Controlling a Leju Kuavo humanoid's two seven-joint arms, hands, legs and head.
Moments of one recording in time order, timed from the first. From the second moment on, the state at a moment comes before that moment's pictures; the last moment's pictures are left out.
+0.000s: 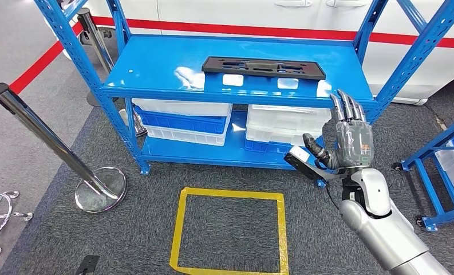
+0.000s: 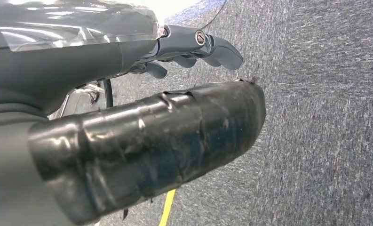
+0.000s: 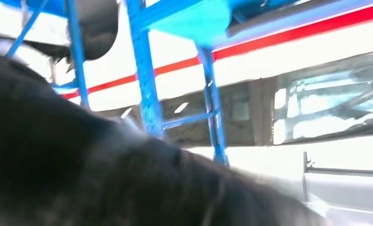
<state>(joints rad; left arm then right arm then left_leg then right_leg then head) -0.06 -0.13 1.16 -0.18 -1.26 -0.12 -0.07 -0.68 -0.29 0.71 -1.11 1.01 -0.52 -0.23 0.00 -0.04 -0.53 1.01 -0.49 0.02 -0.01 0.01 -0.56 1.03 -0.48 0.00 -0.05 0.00</state>
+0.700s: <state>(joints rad) -0.06 -0.12 1.15 -0.18 -1.28 -0.12 -0.07 -0.68 -0.26 0.74 -1.11 1.01 -0.49 -0.24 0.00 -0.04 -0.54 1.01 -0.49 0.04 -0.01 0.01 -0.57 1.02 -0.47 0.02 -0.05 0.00</state>
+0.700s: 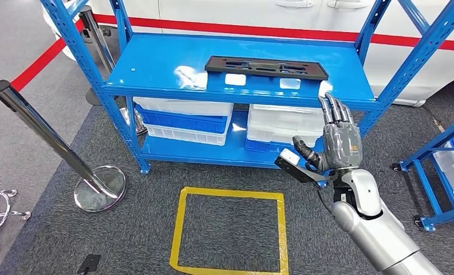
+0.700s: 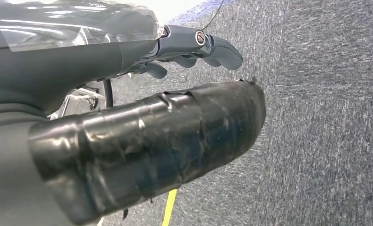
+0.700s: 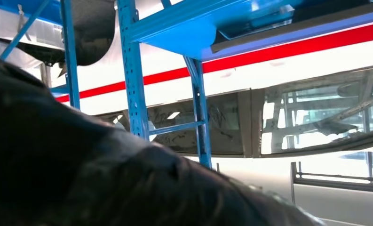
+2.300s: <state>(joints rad) -0.07 -0.13 1.10 -0.17 -1.30 -0.13 -0.08 -0.71 -0.19 0.75 -1.06 0.97 -0.47 -0.26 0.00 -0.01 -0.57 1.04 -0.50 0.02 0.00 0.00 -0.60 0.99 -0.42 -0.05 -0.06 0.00</state>
